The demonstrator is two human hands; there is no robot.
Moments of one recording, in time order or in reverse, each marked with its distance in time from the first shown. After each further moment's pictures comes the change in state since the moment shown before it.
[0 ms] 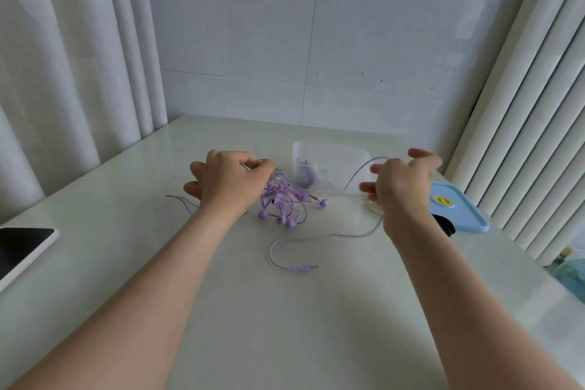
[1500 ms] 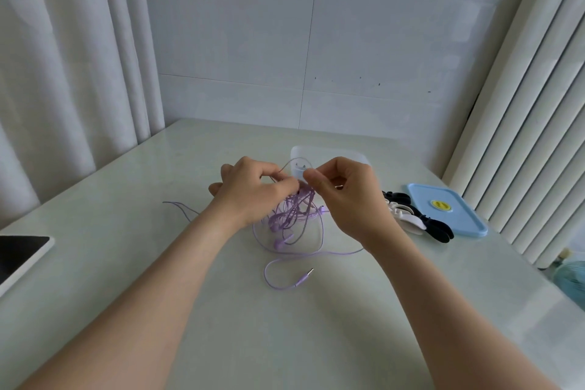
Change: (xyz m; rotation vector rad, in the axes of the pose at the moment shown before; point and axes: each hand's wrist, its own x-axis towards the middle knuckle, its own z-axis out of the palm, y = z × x) left_hand -0.014 0.019 -0.006 -0.029 -0.324 0.168; right_hand -0.006 0.023 0.024 -0.274 -0.504 -0.549
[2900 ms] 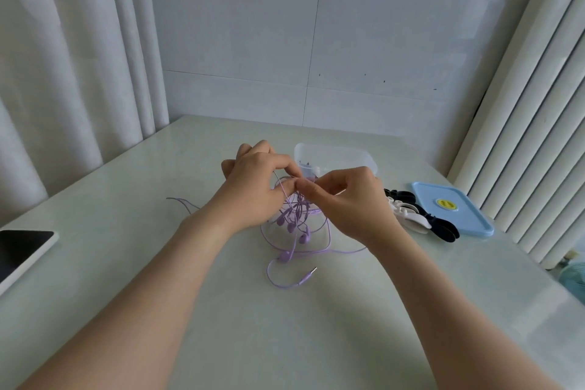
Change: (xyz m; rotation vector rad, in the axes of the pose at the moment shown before) left_hand 0.006 -0.013 0.000 0.209 0.082 0.431; right_hand -0.007 -0.008 0.000 -0.179 -0.076 0.106
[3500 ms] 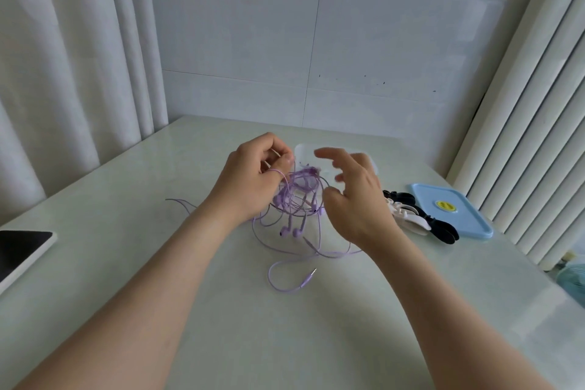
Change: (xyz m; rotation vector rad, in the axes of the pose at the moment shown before) left_hand 0.005 -0.002 -0.006 -0.458 0.073 -0.092; right_hand 0.000 0.003 0.002 -0.080 0.049 -0.121
